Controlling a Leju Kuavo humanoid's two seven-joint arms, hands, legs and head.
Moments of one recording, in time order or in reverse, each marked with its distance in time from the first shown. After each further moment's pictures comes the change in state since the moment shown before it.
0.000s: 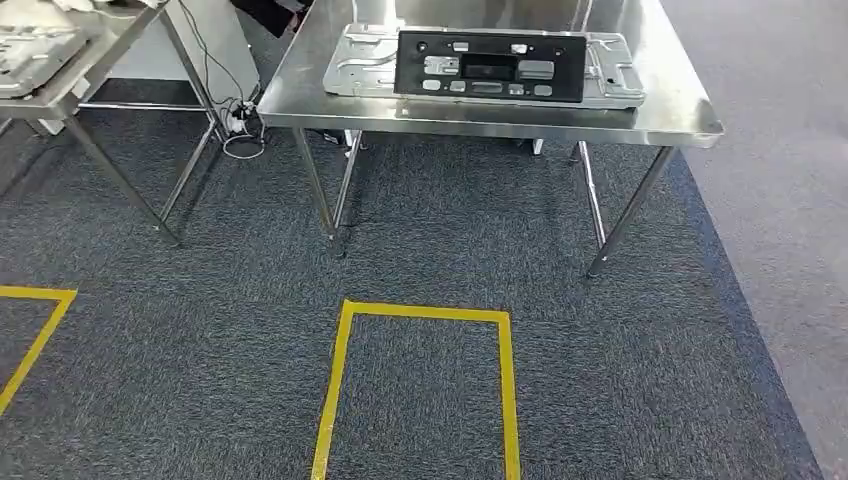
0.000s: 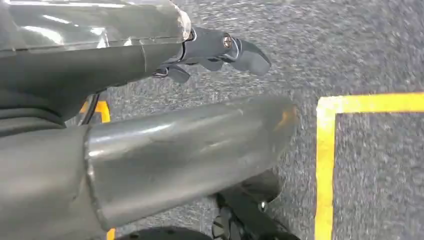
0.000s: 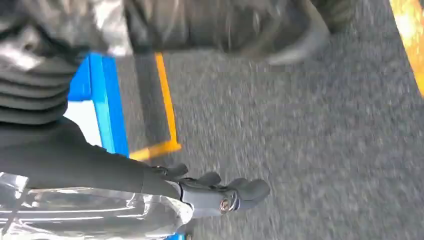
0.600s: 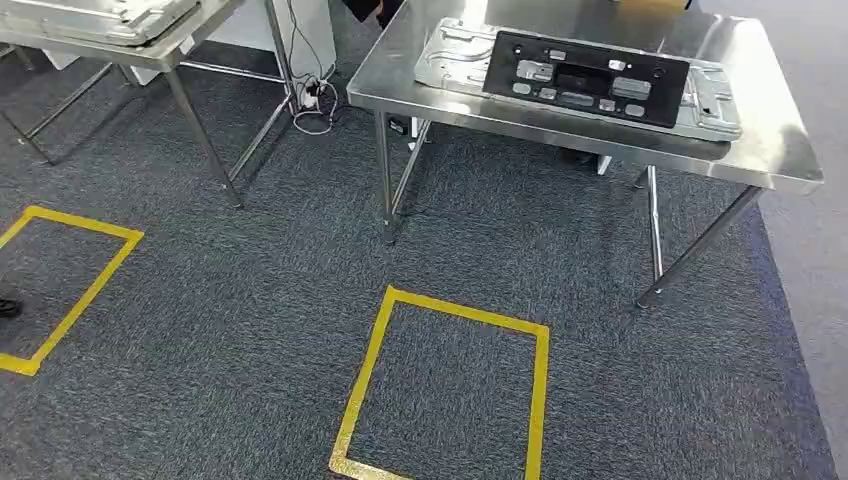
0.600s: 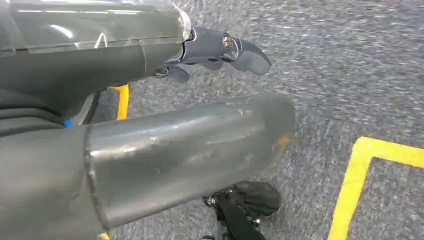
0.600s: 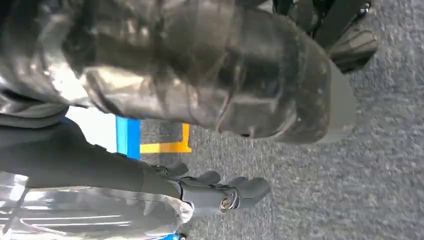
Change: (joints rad) left arm 0.006 -0.007 0.013 0.000 0.005 0.015 0.008; right arm -0.008 0.003 -0.031 0.030 0.024 0.049 0.035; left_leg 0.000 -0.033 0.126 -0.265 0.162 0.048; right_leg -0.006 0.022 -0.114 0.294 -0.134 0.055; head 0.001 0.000
